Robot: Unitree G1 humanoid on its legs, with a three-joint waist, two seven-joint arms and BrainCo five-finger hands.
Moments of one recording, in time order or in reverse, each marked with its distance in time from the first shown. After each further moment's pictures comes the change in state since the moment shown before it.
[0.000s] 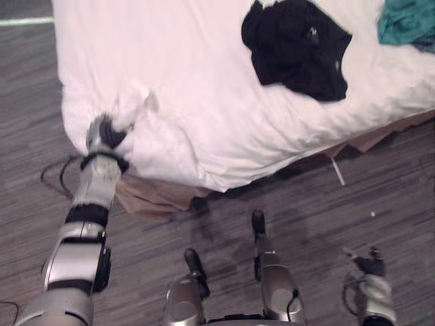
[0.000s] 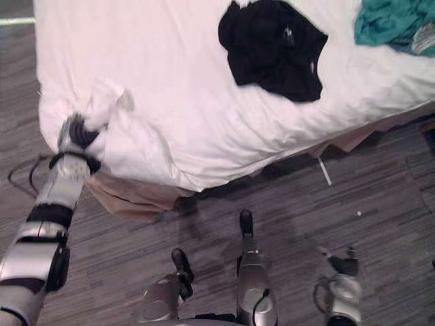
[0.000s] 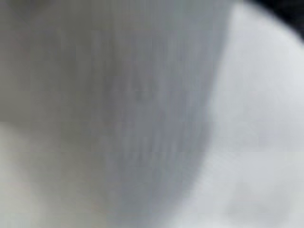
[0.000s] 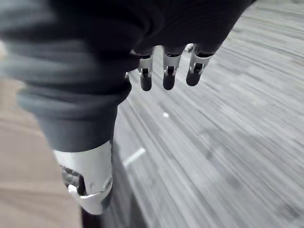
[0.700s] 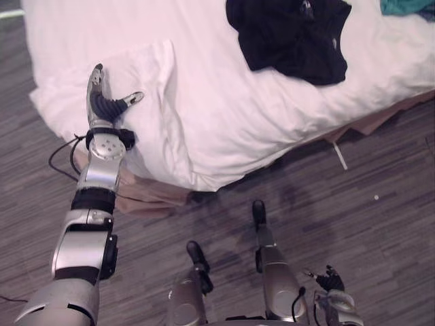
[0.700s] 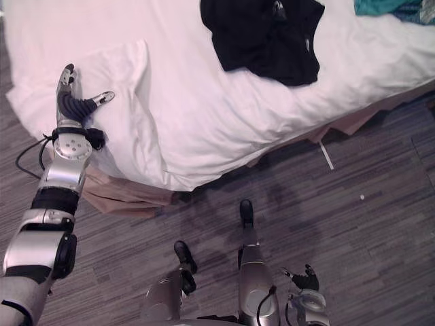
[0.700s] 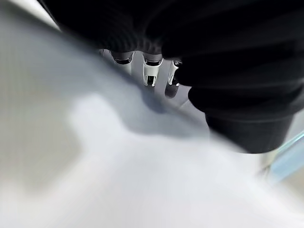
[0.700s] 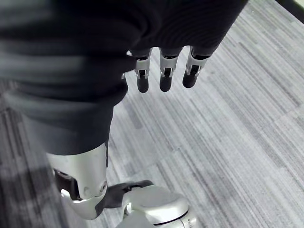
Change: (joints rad) left arm -0.360 -0.024 -0.089 0.029 -0.297 -0.027 0.100; right arm -0.004 0.173 0.206 0.243 -0.092 -0.008 0.048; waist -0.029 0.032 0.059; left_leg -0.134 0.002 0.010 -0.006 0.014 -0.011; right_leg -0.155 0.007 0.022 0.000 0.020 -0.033
